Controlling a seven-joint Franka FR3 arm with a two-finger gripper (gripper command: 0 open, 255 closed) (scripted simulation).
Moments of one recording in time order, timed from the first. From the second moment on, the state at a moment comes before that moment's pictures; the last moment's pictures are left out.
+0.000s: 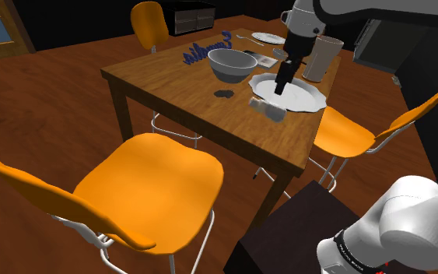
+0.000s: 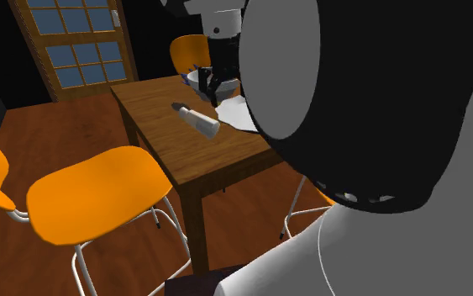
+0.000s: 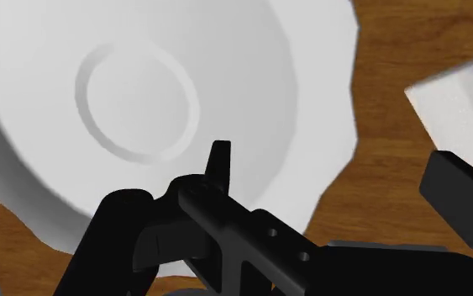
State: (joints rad) arm 0.15 -0.38 -0.05 -2.01 -0.11 1.65 -0.24
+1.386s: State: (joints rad) arm 0.27 0.05 0.05 -1.66 -0.16 1.73 -0.54
